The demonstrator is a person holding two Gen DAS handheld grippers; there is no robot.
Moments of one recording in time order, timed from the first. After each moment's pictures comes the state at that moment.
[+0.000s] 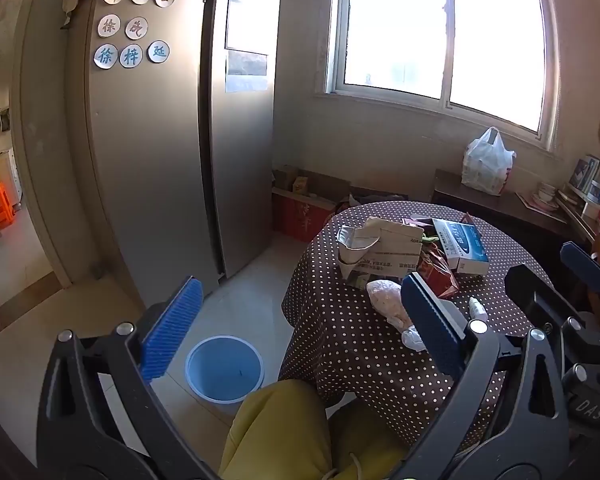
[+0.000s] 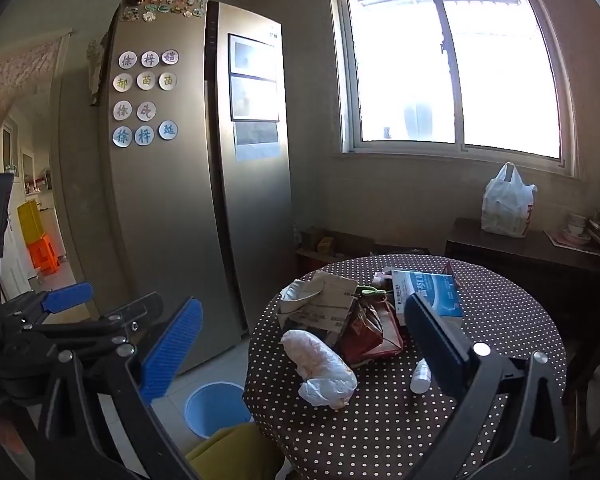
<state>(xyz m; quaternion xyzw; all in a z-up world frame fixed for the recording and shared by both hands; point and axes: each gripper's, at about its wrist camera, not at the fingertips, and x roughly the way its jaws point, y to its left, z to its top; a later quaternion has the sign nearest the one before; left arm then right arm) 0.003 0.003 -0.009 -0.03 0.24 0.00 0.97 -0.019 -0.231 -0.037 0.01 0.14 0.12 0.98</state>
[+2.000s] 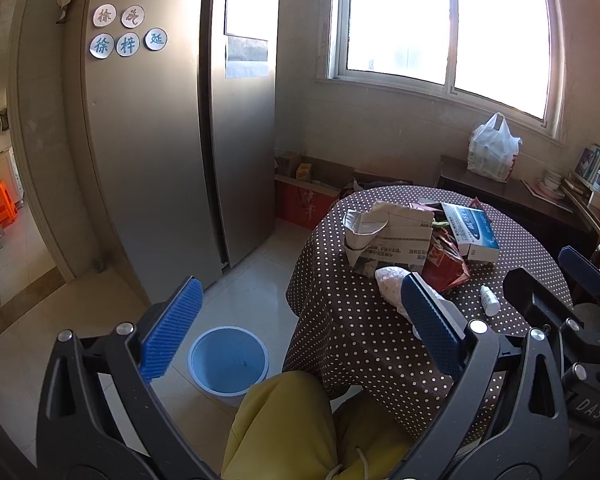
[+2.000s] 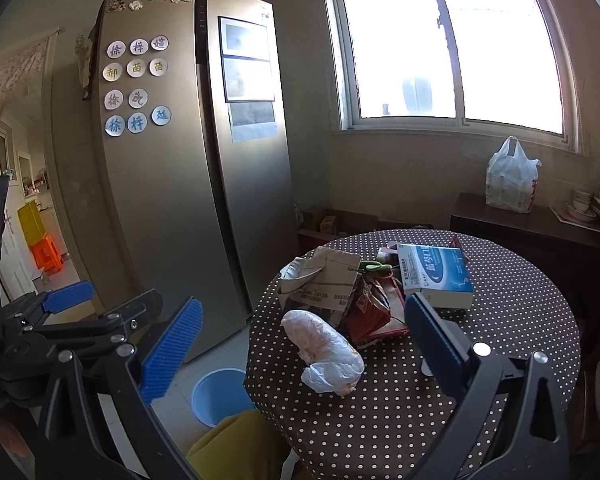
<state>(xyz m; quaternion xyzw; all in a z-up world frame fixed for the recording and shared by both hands) 0.020 0.003 -0.024 -0.02 0.26 0.00 0.97 0.000 -0.228 -0.057 0.05 0.20 0.12 0.97</state>
